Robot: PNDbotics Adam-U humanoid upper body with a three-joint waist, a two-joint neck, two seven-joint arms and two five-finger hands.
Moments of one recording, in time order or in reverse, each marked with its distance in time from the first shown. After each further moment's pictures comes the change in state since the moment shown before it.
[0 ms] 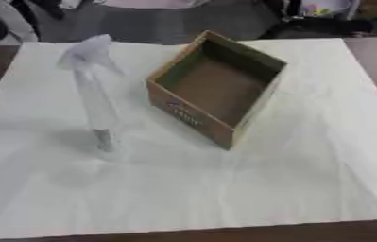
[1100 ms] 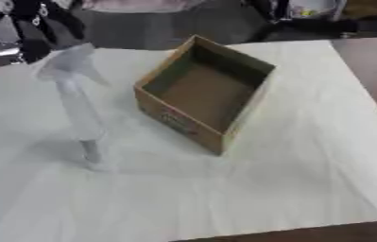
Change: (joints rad) left arm -0.095 -0.102 -0.105 0.098 -0.157 0.078 0.047; right arm -0.009 0.010 0.006 0.004 0.000 0.000 0.026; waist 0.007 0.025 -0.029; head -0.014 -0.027
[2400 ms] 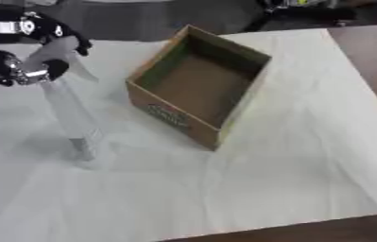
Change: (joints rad) left arm 0.011 -0.025 -0.034 0.033 -0.111 0.042 0.003; right arm 0.000 0.018 -0.001 0.002 -0.001 0.000 0.015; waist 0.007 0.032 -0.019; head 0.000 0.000
